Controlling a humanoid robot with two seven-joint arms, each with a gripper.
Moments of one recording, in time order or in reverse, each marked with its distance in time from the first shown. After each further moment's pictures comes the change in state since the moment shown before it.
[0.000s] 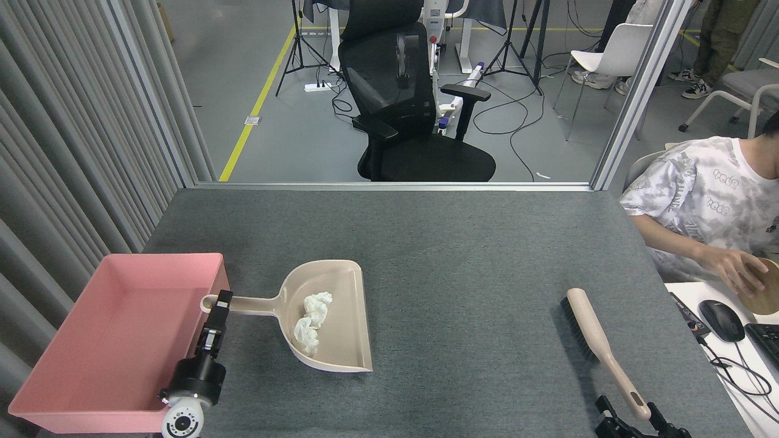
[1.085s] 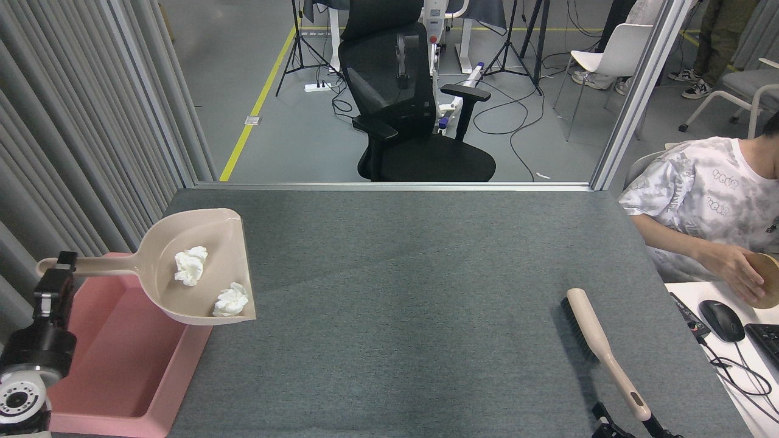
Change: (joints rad) left arm 0.019 0.348 0.087 -0.140 0.319 0.162 -0.058; right arm 0.007 0.005 0.004 0.012 0.008 0.004 0.000
